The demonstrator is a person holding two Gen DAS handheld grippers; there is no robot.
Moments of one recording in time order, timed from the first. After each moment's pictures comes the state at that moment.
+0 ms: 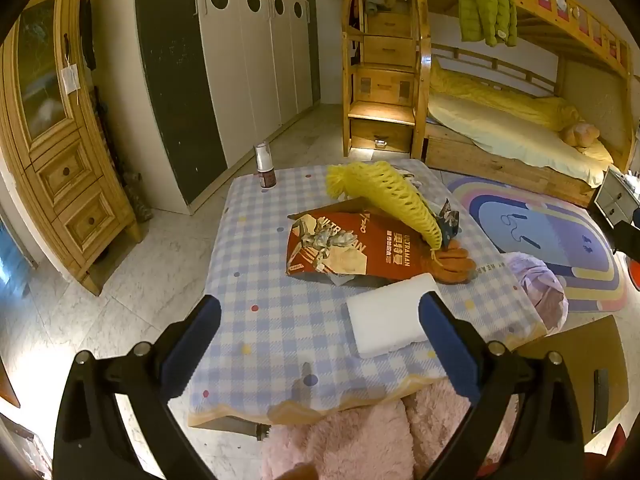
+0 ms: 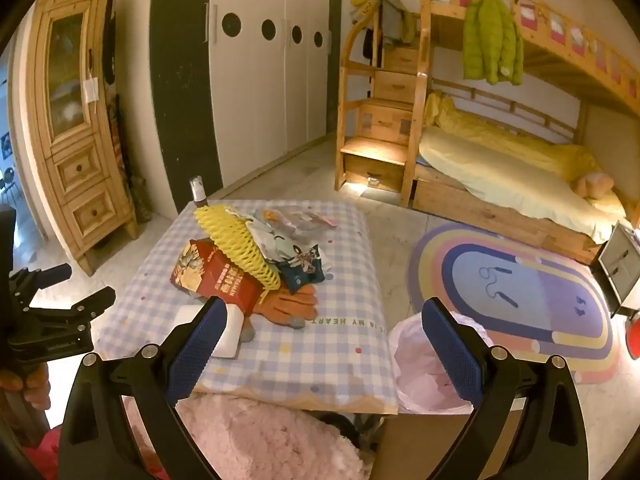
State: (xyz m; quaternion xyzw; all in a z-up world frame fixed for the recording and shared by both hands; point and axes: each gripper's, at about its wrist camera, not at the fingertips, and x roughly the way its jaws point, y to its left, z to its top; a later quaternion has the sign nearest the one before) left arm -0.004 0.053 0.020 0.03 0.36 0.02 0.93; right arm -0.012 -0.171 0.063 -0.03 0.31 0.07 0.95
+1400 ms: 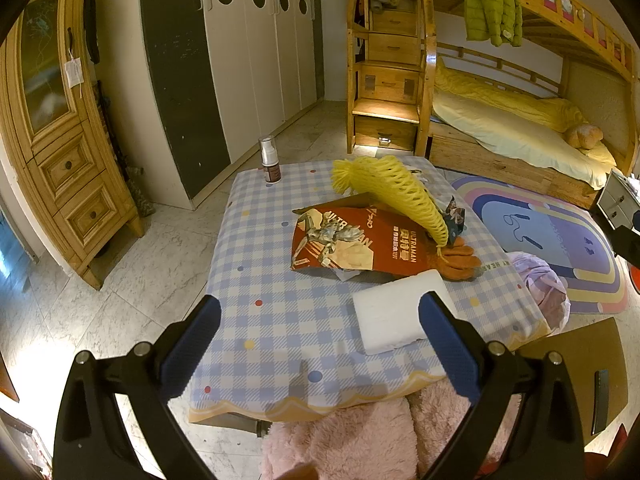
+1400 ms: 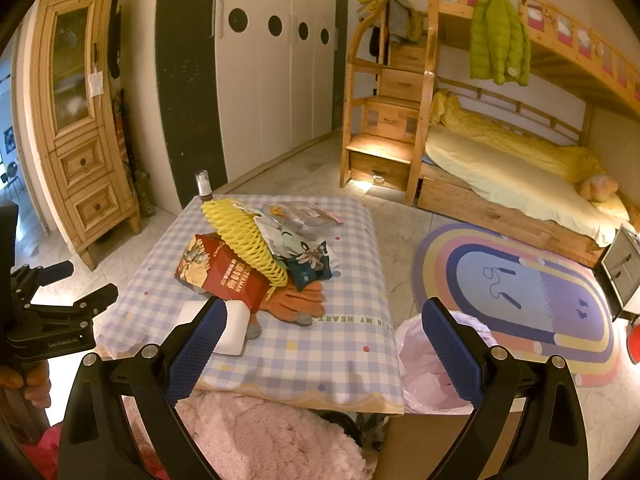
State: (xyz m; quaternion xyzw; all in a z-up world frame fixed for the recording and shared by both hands) left arm -0.007 0.058 0.013 0.02 0.36 0.02 0.93; right arm -0.011 -0.164 0.060 -0.03 0.31 0.07 0.95
